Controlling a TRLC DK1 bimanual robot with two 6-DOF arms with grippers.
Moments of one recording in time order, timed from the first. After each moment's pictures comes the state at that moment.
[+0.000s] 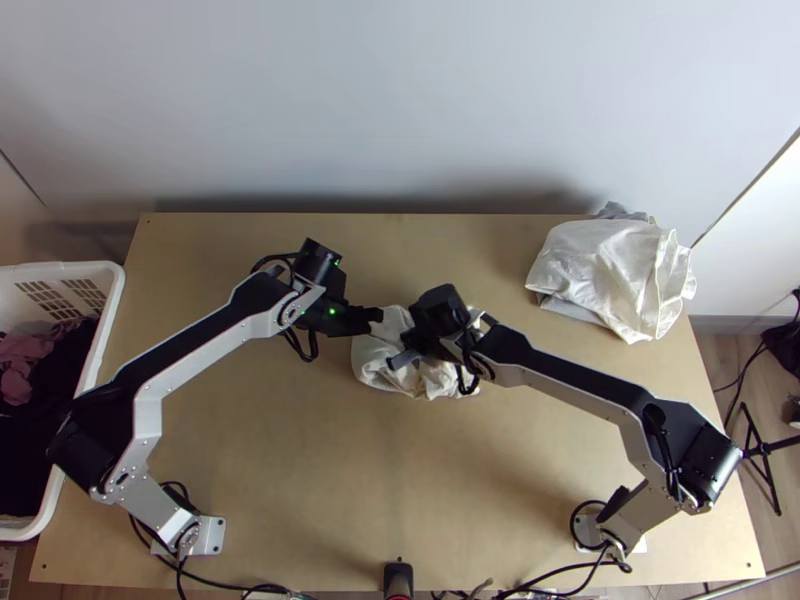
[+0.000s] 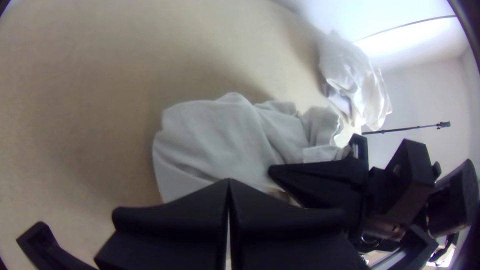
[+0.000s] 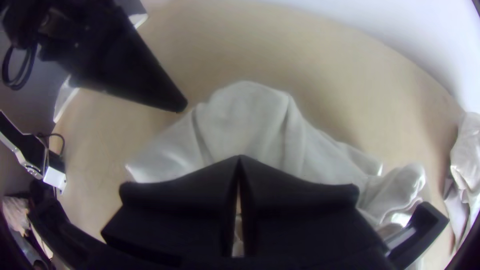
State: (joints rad) left arm -0.54 1.74 1.39 -0.63 0.34 -0.55; right arm 0.81 1.74 1.16 -0.19 -0.03 0.23
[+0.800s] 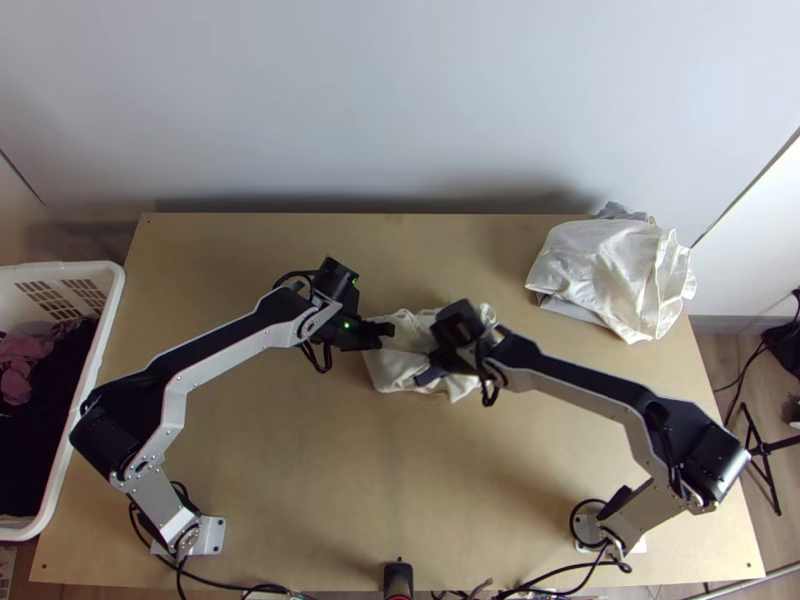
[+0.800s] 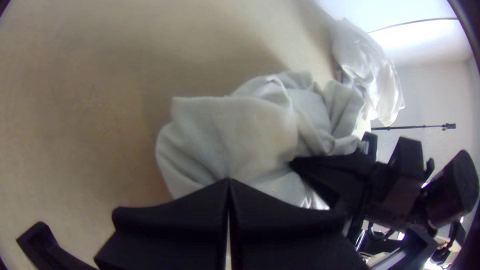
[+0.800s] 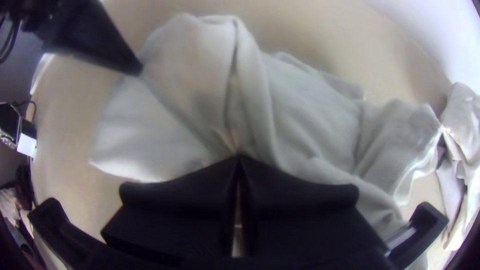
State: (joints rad) left arm -0.58 1.82 1.33 -0.53 0.34 -0.60; right arm 0.74 1.72 1.03 -0.25 0.00 0.14
